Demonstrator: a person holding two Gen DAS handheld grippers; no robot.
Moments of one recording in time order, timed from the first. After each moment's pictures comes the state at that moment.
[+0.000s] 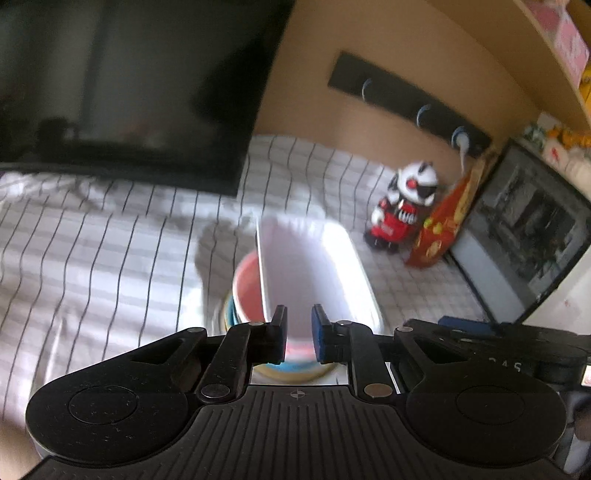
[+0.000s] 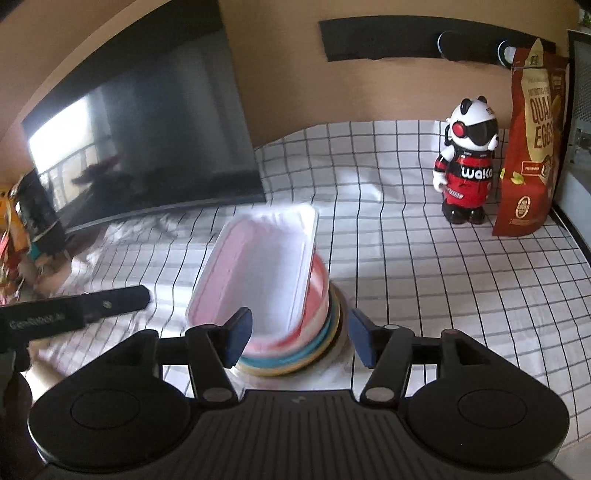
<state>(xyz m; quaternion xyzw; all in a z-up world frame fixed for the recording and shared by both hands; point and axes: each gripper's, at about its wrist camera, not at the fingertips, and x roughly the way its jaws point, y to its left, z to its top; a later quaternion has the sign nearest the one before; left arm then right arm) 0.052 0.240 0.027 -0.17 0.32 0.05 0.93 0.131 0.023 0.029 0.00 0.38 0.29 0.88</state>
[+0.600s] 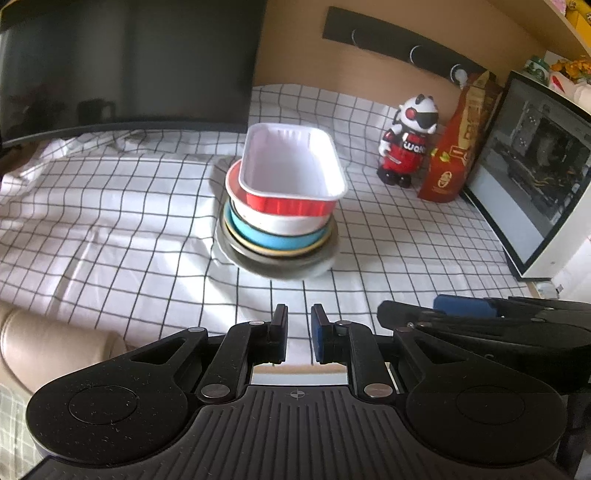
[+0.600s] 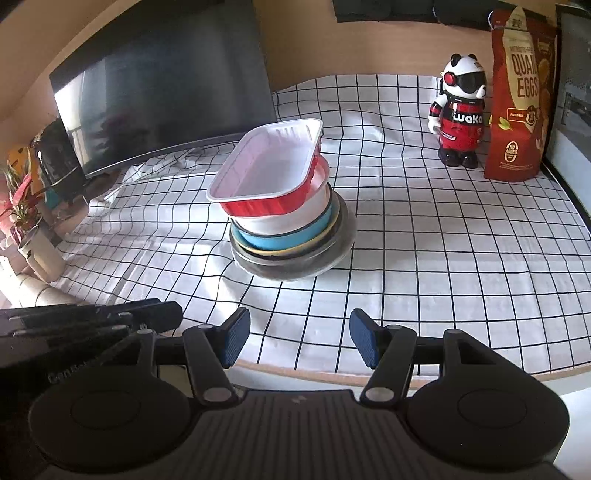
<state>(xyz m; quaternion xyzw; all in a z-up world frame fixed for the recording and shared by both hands) -0.027 0.140 -0.003 -0.13 0.37 0.11 0.91 0.044 -0.024 -0.003 -0.02 0.41 0.30 0.86</state>
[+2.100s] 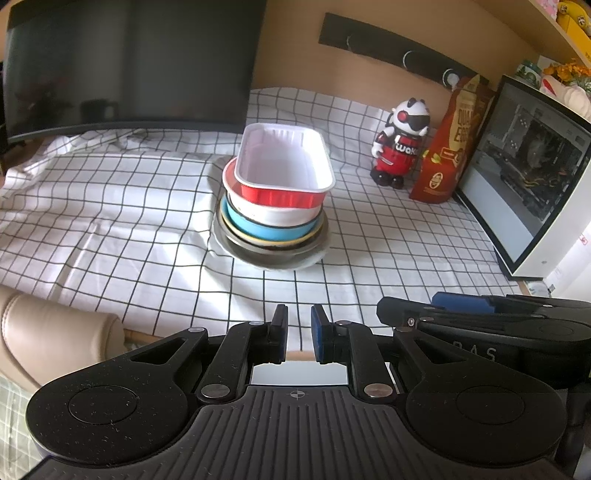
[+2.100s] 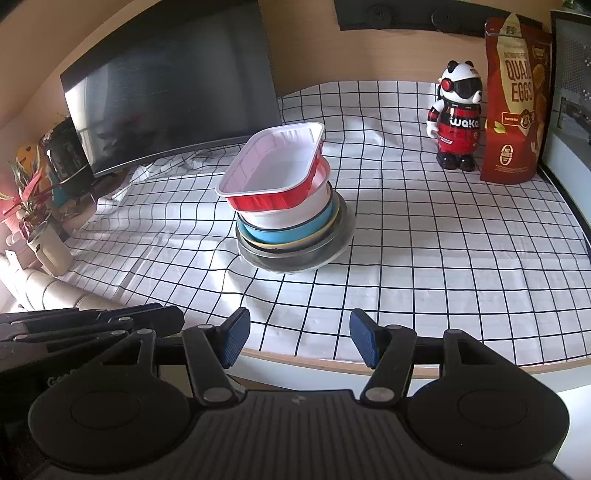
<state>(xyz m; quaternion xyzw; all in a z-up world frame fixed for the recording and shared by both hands) -0.047 0.128 0.000 -0.13 0.36 0.11 0.92 0.026 -0.040 0.004 -0.02 0.40 0.31 0.86</state>
